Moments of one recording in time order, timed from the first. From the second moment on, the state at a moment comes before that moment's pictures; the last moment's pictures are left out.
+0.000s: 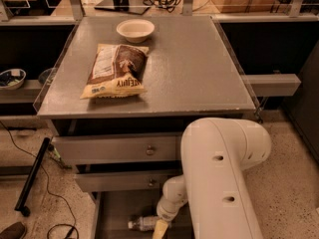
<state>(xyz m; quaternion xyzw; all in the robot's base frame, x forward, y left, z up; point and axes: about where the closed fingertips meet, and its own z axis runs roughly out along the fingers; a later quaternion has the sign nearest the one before) 0.450 0.000 0.238 -0.61 0.77 0.17 0.05</state>
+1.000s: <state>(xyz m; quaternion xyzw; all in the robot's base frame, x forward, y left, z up) 0.452 0.014 0.216 -0.62 0.76 0.17 0.04</state>
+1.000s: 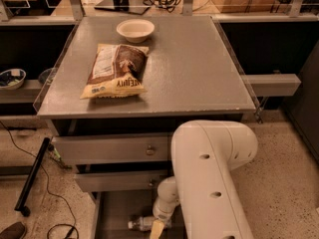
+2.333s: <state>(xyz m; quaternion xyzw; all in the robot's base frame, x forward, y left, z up) 0.460 0.021 0.149 -0.60 0.79 0.17 0.01</state>
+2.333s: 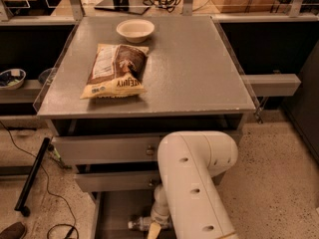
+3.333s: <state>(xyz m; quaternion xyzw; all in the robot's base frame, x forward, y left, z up) 0.446 0.008 0.129 -0.58 0.79 0.17 -0.01</state>
